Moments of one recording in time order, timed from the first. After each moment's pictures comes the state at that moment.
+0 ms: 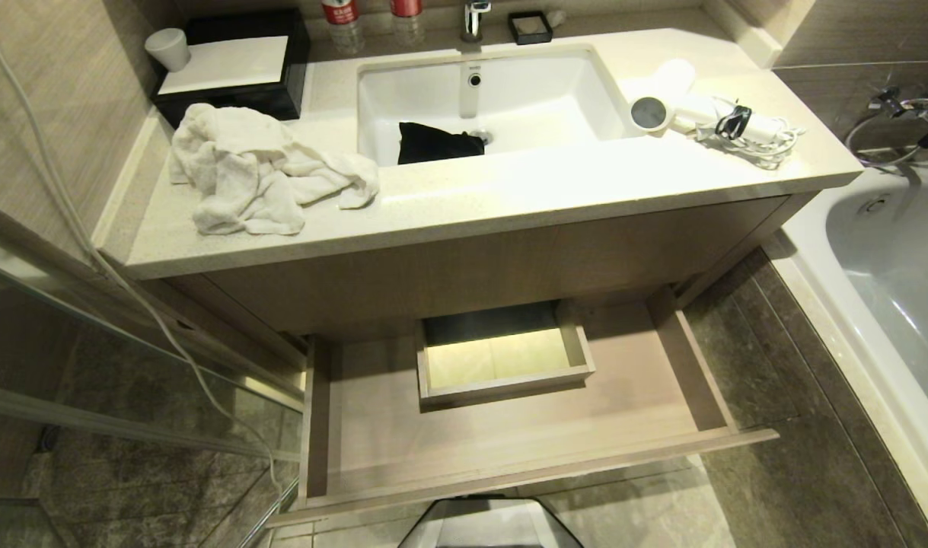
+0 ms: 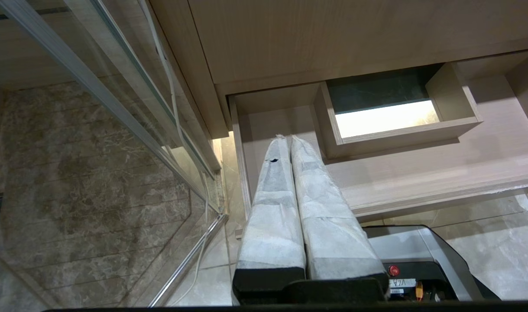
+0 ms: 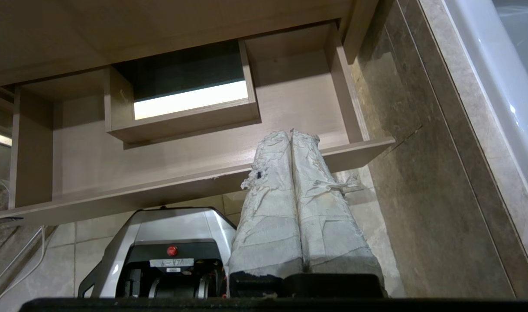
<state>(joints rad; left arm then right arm) 0.00 0.00 0.00 0.00 0.00 0.00 0.00 0.00 -0.06 0.15 0.00 0.05</state>
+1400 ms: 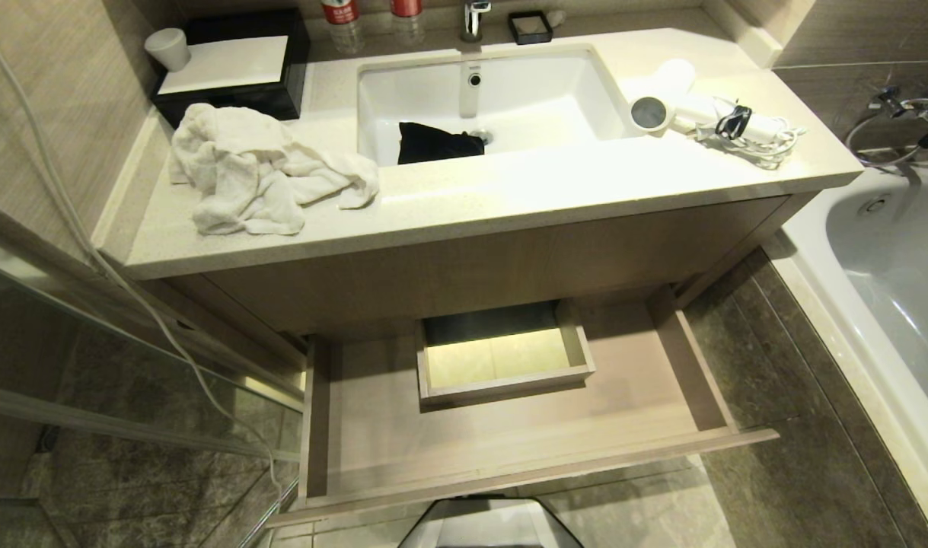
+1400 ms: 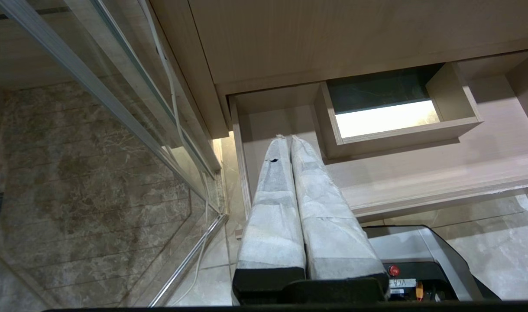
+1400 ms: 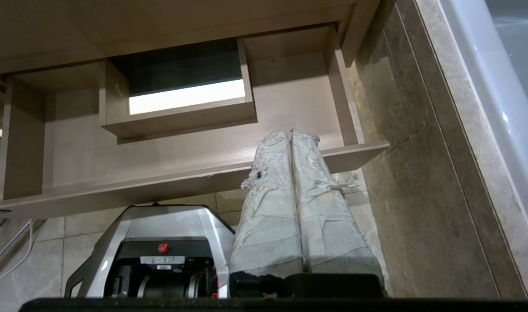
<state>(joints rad) 0.00 0.00 0.00 0.00 0.00 0.00 0.00 0.00 -0.06 0.15 0.00 0.01</state>
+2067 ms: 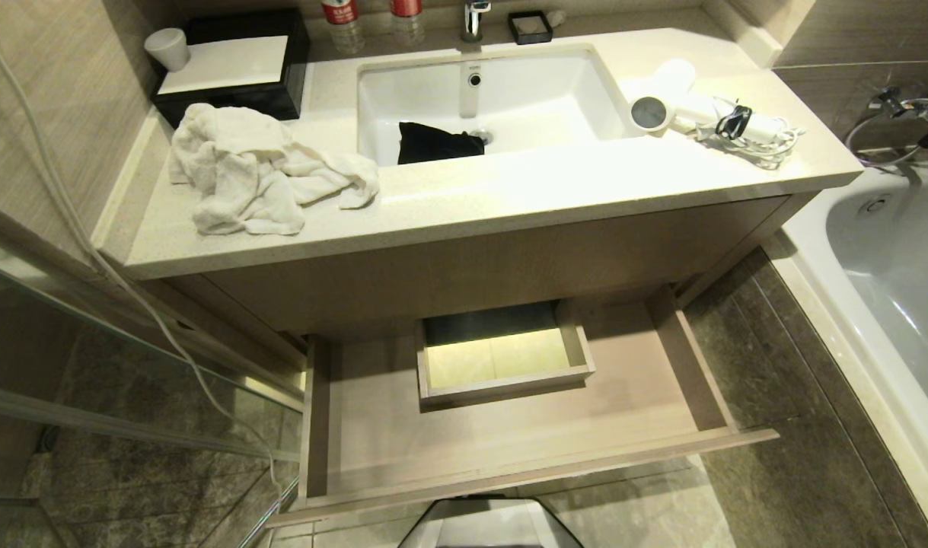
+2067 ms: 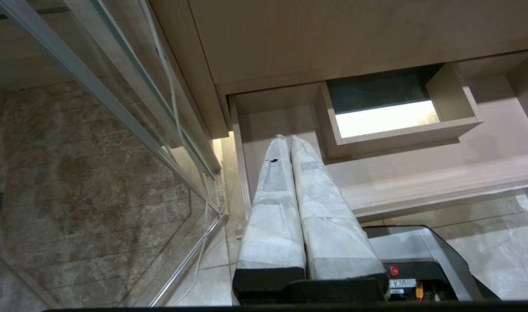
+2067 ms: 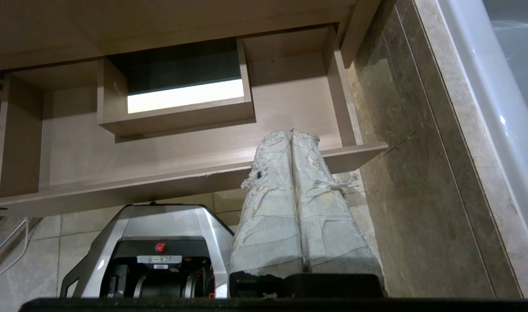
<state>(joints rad) 0.00 0.00 0.00 0.00 0.00 0.00 0.00 0.00 -0.06 0.15 0.00 0.00</state>
